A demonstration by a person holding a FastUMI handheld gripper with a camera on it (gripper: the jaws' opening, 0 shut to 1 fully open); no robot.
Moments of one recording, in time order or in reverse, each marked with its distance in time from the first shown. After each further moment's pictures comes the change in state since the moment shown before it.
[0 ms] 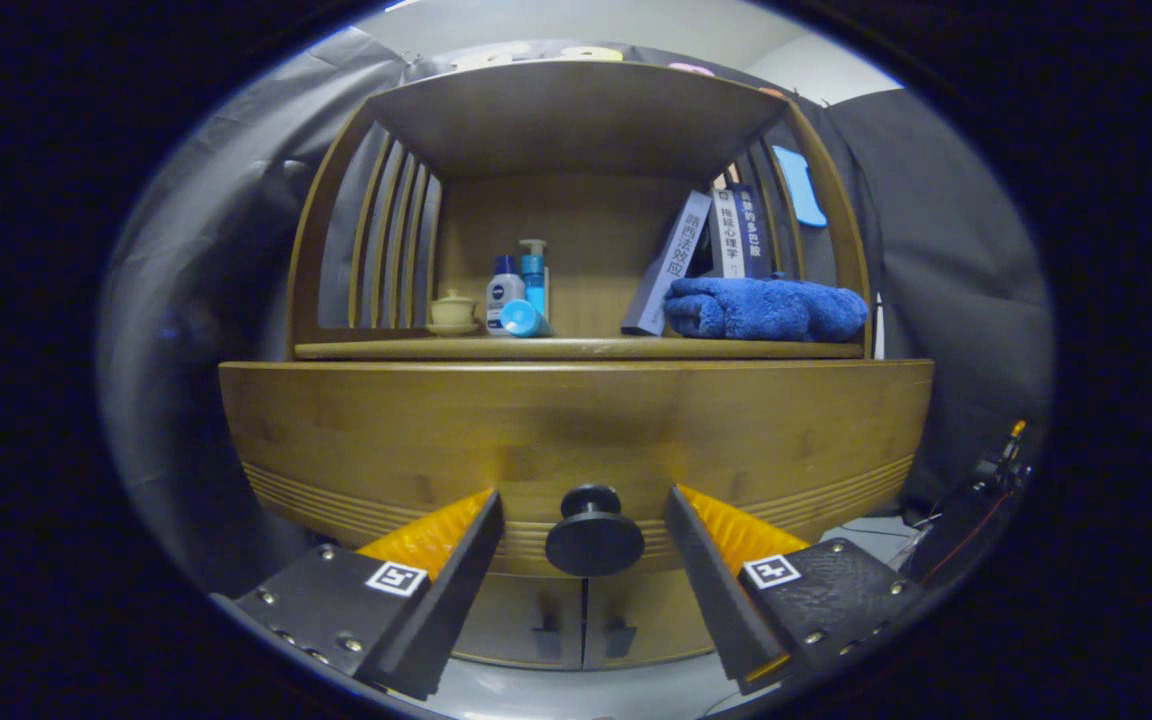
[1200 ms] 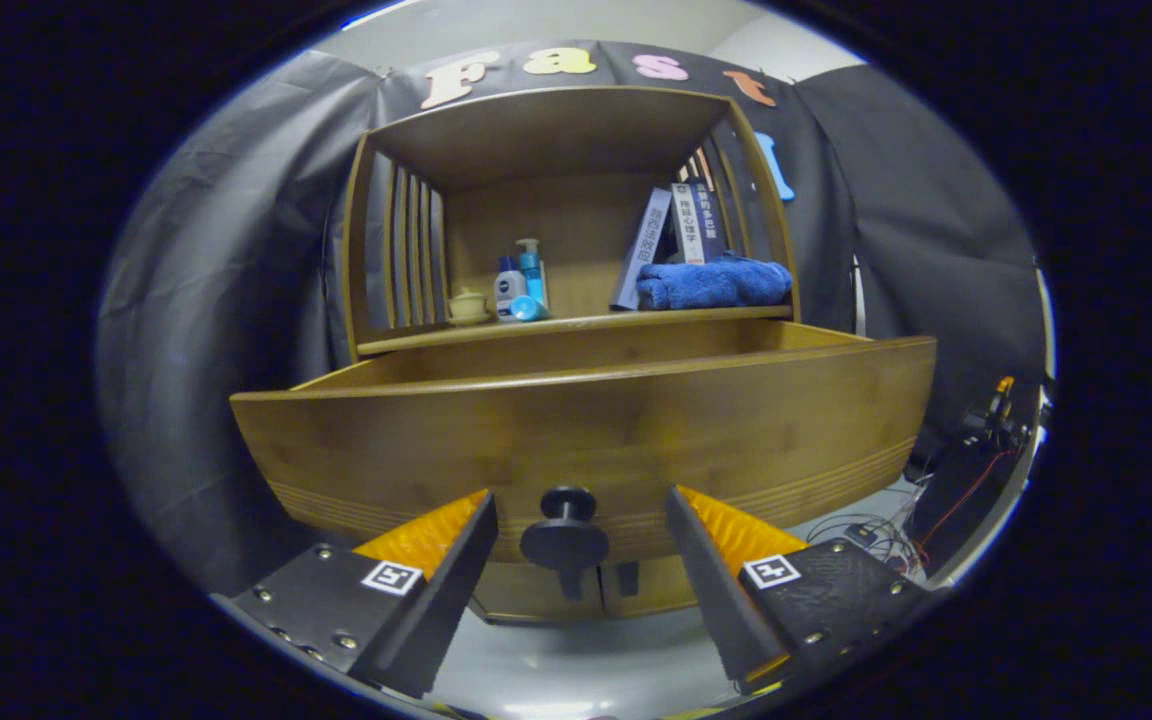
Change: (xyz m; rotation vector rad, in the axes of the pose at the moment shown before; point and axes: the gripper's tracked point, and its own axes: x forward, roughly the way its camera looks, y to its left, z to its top) arm -0.118 -0.015 -0.015 0.066 0.087 0.013
